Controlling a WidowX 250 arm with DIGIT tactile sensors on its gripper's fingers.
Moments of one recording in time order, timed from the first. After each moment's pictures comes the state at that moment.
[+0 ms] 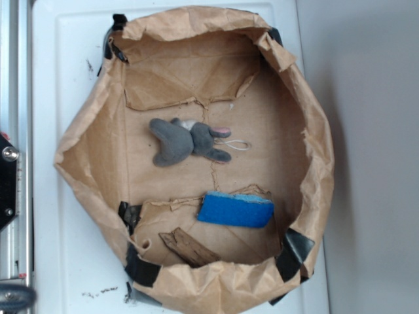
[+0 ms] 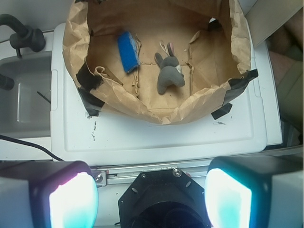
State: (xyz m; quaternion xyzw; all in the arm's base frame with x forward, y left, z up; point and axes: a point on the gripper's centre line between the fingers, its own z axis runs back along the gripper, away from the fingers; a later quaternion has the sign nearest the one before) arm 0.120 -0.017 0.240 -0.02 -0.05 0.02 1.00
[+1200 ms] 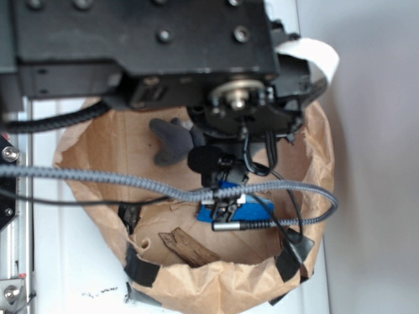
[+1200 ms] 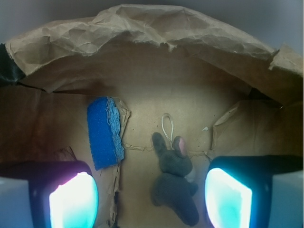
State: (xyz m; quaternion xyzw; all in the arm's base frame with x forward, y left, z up) arm 0.275 0.026 0.139 -0.04 -0.06 0.02 1.00
